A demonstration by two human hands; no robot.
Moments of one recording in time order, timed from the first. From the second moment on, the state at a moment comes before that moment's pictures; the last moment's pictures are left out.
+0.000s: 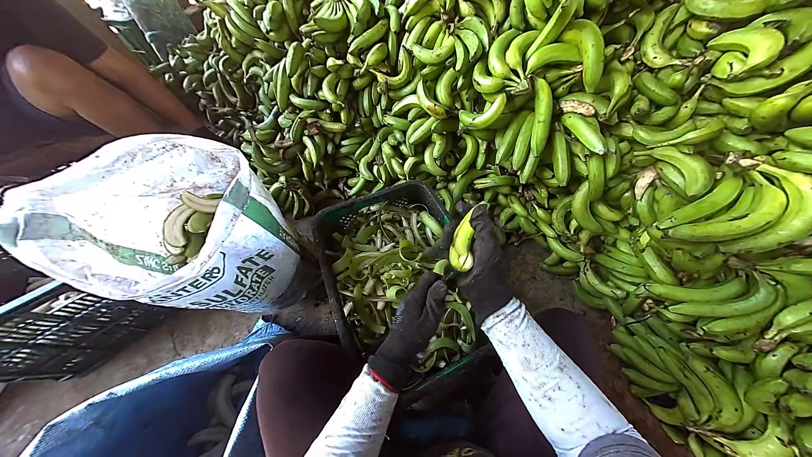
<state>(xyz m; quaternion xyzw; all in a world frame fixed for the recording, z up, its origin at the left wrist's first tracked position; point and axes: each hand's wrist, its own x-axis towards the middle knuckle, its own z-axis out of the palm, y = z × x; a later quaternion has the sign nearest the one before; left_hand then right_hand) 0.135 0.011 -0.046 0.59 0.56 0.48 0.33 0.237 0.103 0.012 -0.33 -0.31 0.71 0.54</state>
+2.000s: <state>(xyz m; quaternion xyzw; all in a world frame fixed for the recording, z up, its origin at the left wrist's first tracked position) -0.004 0.005 0.005 0.42 0.81 0.18 0.36 0.116 0.160 0.082 -0.37 -0.85 0.35 0.12</state>
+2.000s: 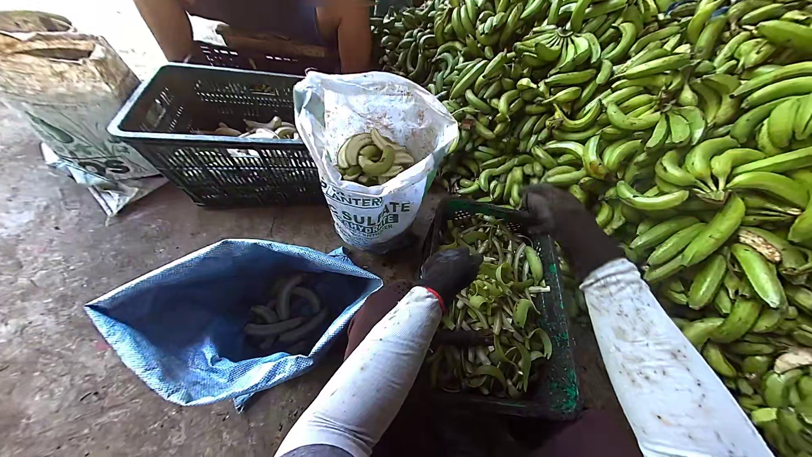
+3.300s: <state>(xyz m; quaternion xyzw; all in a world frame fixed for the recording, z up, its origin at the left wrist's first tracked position) 0.097 0.014 -0.018 0.43 0.52 0.63 0.38 0.228 0.119 -0.017 -0.34 -0.42 0.75 0.38</state>
